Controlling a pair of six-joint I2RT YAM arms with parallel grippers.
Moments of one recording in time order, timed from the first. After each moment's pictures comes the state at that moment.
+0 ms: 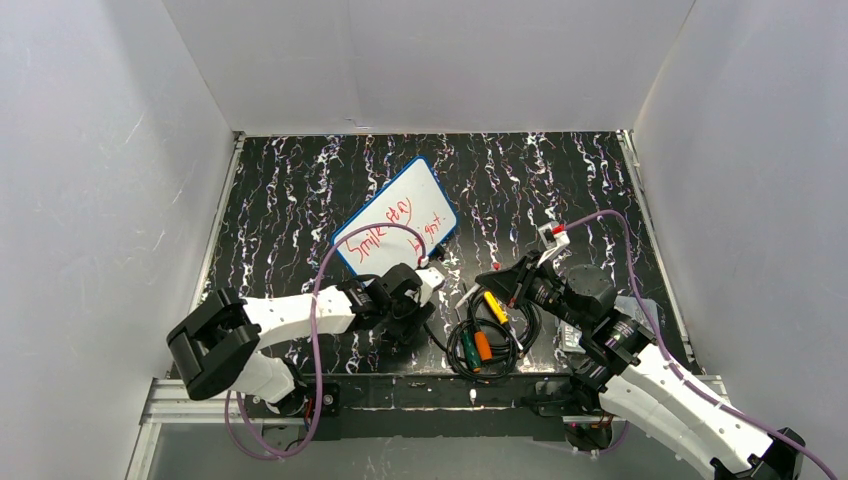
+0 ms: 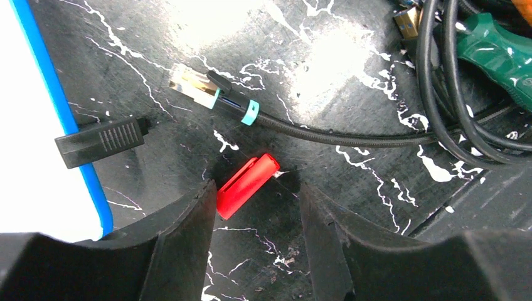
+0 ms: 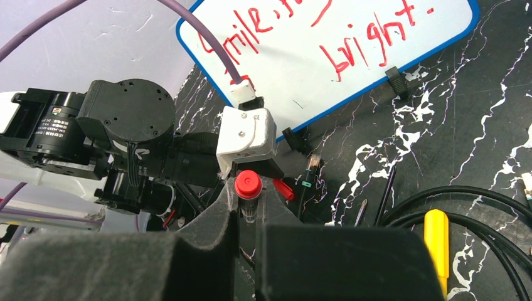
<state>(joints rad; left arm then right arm) -0.97 1.39 0.67 -0.30 -0.01 -0.13 0.74 0.54 0.44 -0.05 -0.16 0.68</state>
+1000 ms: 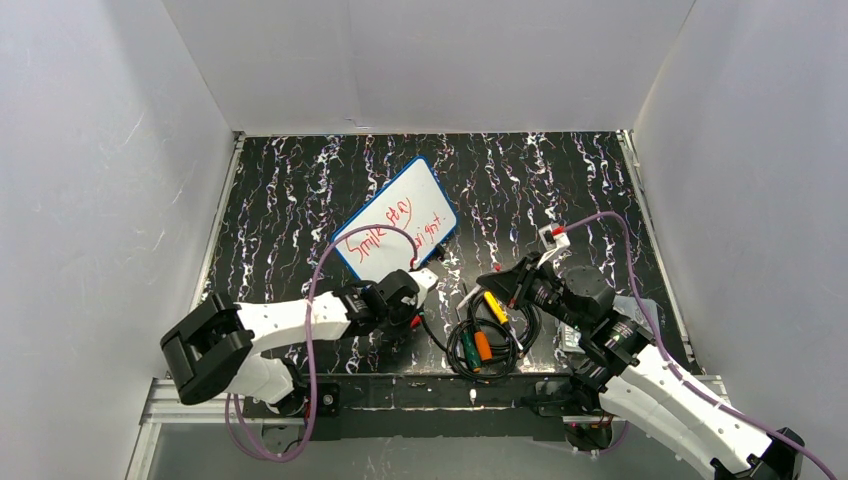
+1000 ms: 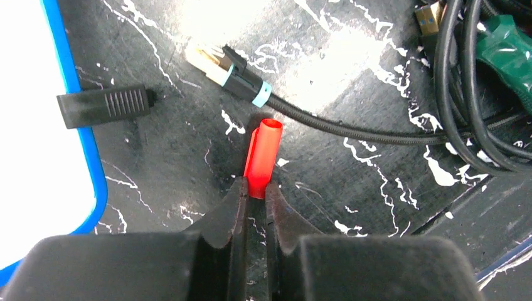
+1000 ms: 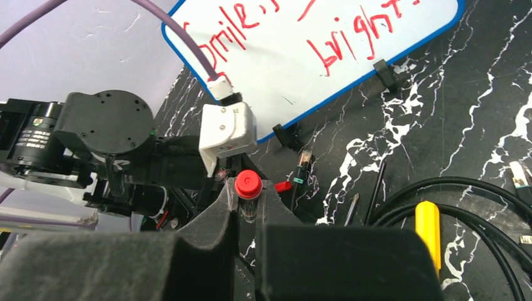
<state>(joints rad) -1.00 1.36 0.63 -0.28 -0.06 -0.23 0.74 0.53 0.43 -0.06 -0.14 0.68</state>
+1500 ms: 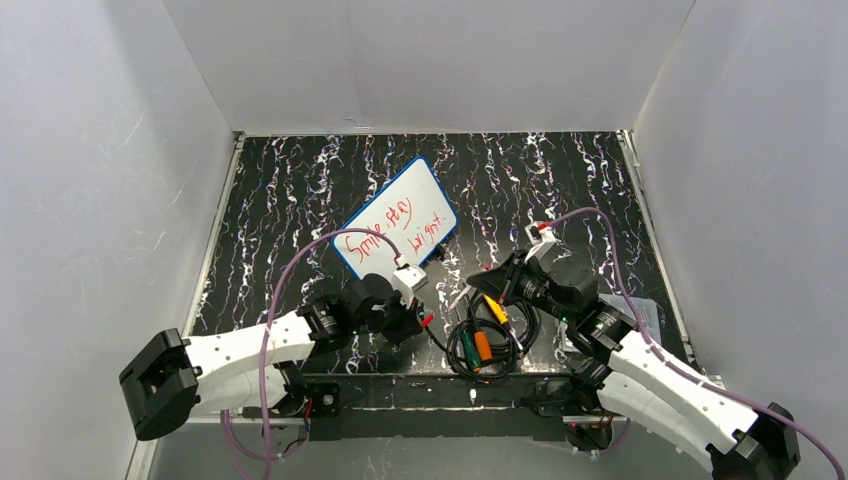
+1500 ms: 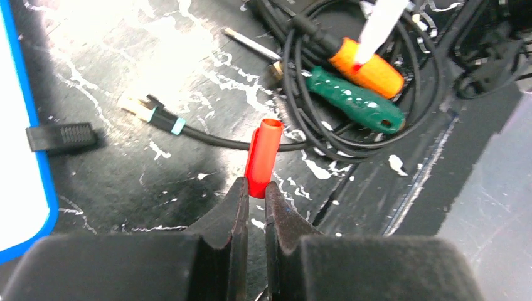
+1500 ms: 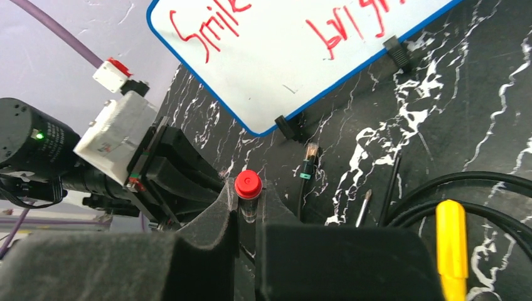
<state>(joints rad) -1.00 1.06 0.48 -0.10 0.09 -0.30 0.74 0.65 0.43 0.01 -0.16 0.73</state>
